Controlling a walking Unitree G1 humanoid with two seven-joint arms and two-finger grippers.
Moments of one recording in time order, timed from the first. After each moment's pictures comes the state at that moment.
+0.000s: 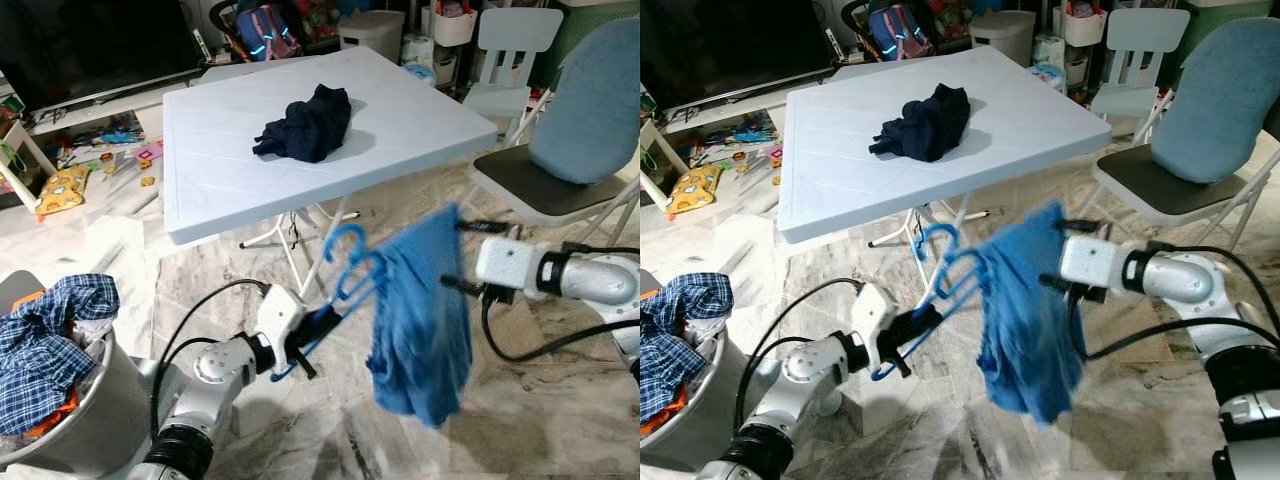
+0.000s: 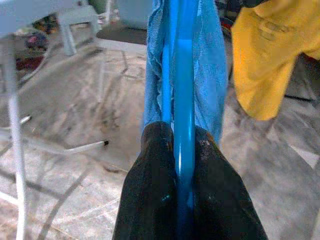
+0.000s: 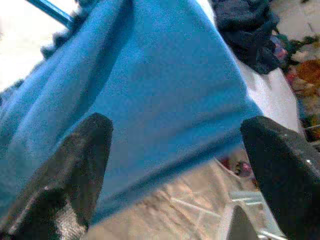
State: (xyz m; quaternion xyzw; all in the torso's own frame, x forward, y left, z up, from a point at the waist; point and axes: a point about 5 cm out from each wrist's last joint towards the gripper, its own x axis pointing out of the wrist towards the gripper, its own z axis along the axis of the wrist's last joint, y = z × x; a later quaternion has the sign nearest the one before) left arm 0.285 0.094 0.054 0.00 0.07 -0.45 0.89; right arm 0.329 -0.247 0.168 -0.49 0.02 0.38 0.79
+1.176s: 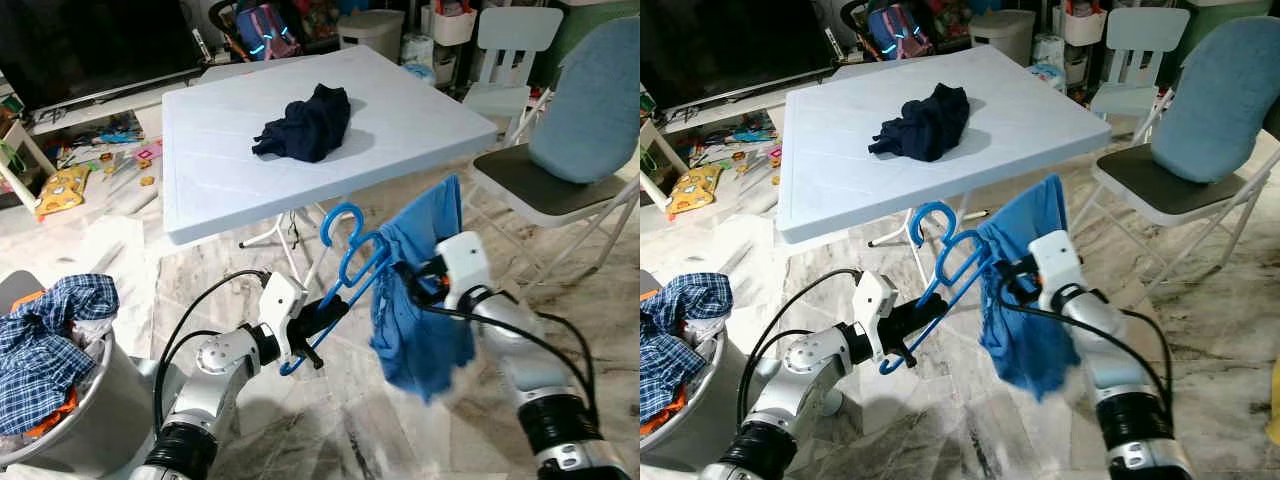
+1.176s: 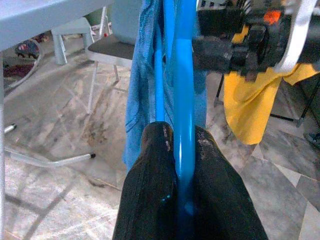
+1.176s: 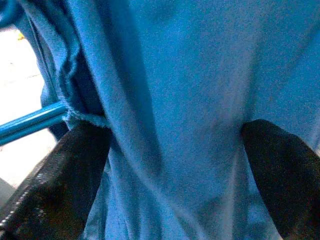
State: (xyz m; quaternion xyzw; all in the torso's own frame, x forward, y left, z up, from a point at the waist) left arm 0.286 0.085 0.072 -0.03 0.06 -0.46 0.88; right arm 0.329 -0.176 0.099 -0.13 0.07 0.18 0.97
